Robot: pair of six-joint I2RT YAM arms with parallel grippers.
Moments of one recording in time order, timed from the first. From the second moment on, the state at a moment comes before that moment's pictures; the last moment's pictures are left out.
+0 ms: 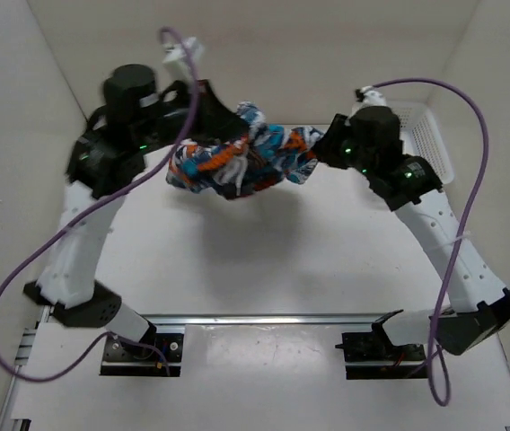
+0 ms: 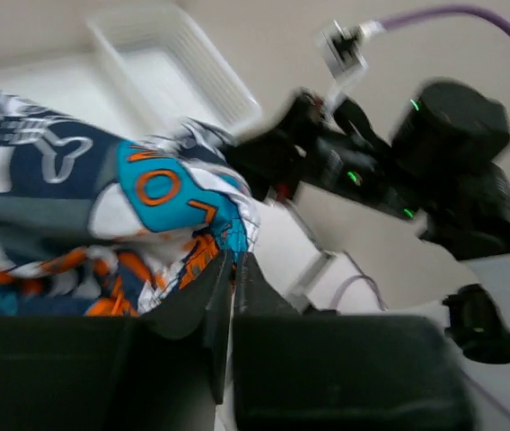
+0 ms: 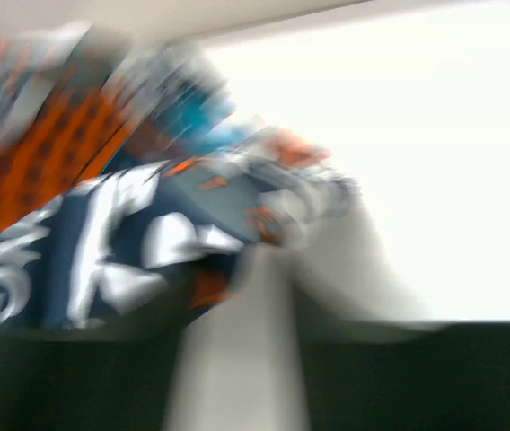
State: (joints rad) left arm -0.53 1.48 2.22 -0.90 0.35 -0.49; right arm 0.58 1.35 1.63 -0.69 0.11 0.50
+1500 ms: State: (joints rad) left arm 0.00 1.93 1.28 -0.73 0.22 -0.61; right arm 0.58 1.36 0.55 -0.25 -0.33 1.16
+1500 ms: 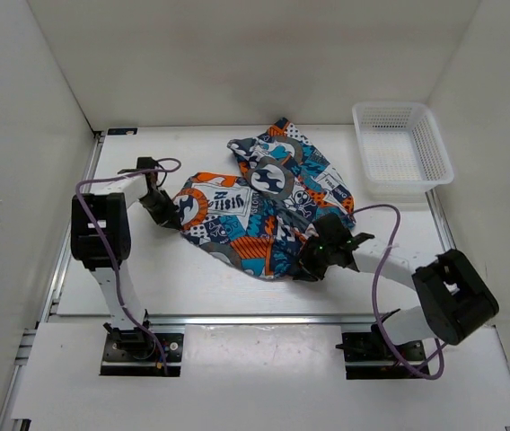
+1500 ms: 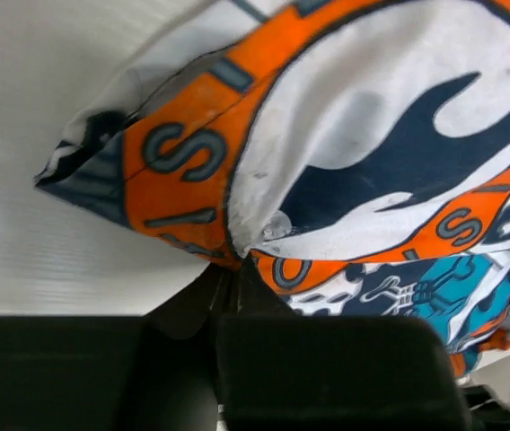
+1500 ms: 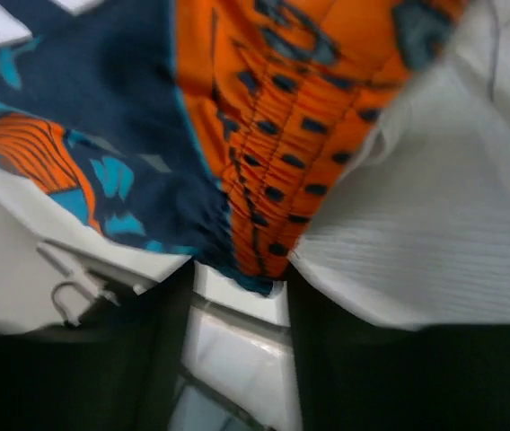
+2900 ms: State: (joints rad) left arm 0.04 1.35 1.20 -0.89 0.23 -0.52; right arm 0.19 1.17 1.03 -0.75 -0.11 0.56
